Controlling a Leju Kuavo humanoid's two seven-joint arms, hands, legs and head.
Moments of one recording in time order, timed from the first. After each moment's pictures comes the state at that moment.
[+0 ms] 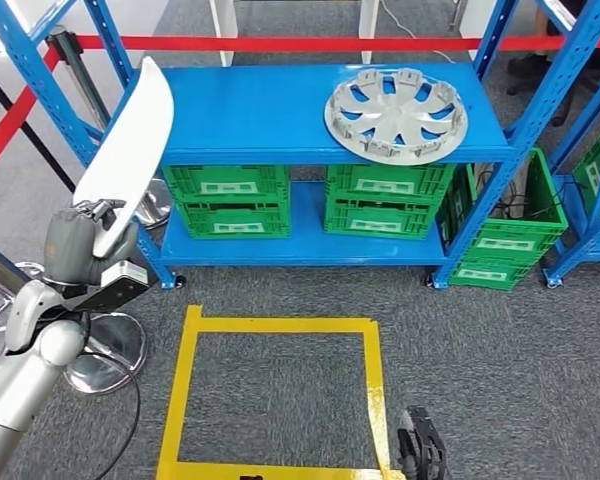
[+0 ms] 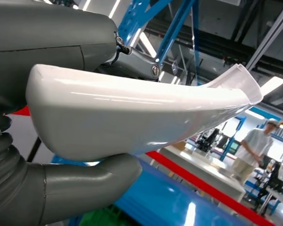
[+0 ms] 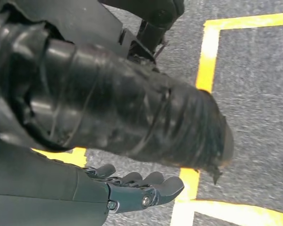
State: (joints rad) left arm -0.44 0.33 -0.44 -1.28 -0.63 0.44 -0.30; right arm -0.19 0.05 0.03 -0.25 0.00 -0.03 -0.06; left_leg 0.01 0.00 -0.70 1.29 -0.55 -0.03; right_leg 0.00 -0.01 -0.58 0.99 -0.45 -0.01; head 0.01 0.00
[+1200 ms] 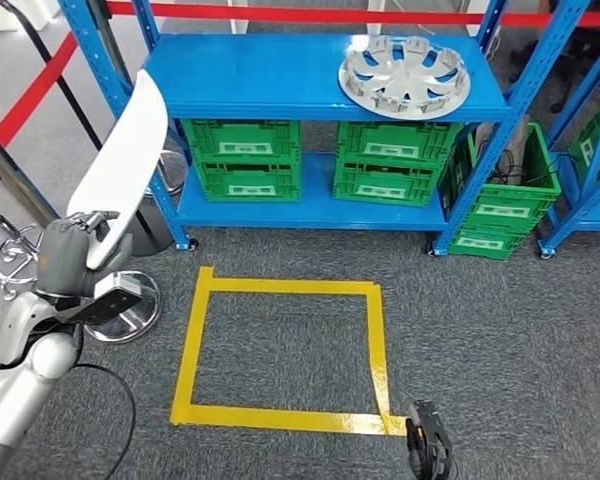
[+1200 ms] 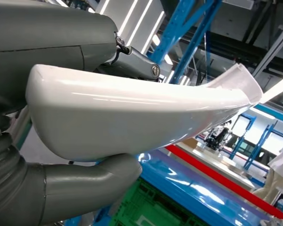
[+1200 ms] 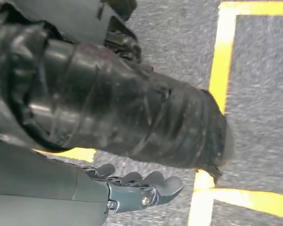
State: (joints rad) left arm -0.38 0.34 -0.39 -1.34 -0.64 0.42 -0.29; right arm -0.18 0.05 0.03 -0.28 0.02 -0.09 -0.20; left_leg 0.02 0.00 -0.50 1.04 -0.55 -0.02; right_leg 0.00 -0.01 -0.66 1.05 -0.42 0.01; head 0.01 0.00
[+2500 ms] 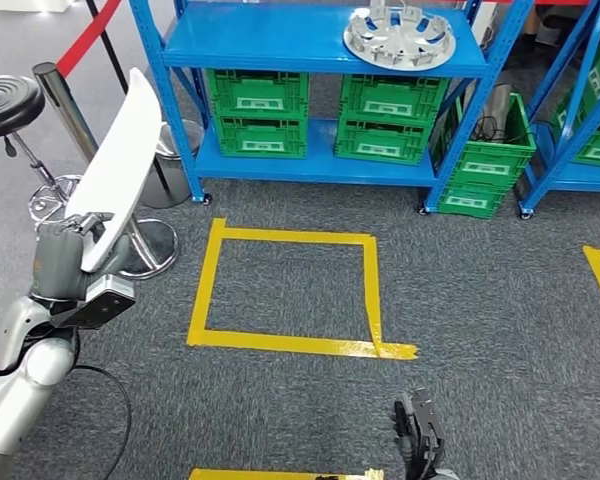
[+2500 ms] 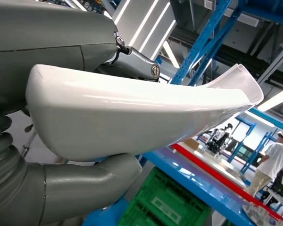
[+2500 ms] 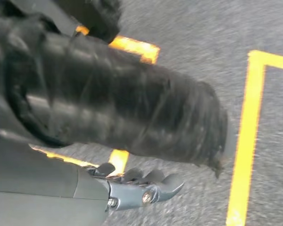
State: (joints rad) left arm -0.32 0.35 -0.37 -1.42 -0.62 0.40 -0.27; right arm -0.18 0.05 0.04 -0.35 0.03 -0.04 -0.30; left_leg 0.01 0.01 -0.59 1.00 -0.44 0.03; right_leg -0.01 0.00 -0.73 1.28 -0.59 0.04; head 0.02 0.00
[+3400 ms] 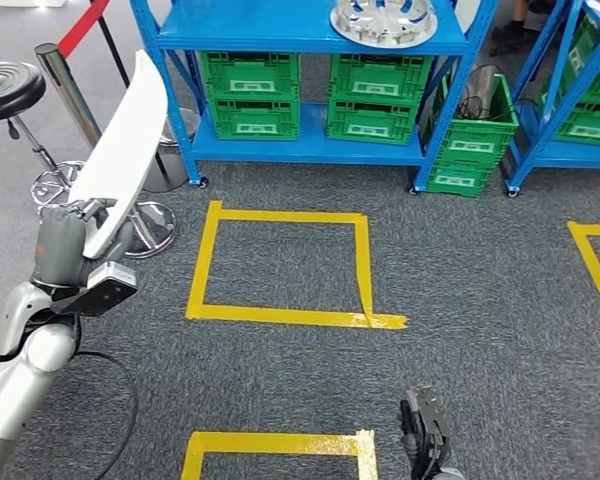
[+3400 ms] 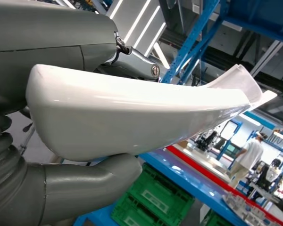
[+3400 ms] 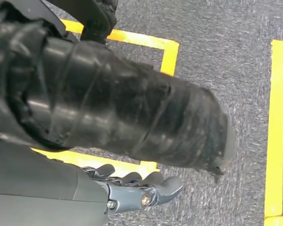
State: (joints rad) left arm -0.39 0.34 -0.38 -1.41 -0.61 0.38 -0.28; right arm -0.19 0.05 0.03 -0.35 0.01 -0.05 -0.28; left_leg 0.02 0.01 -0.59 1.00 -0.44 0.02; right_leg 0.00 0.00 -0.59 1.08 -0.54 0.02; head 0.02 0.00
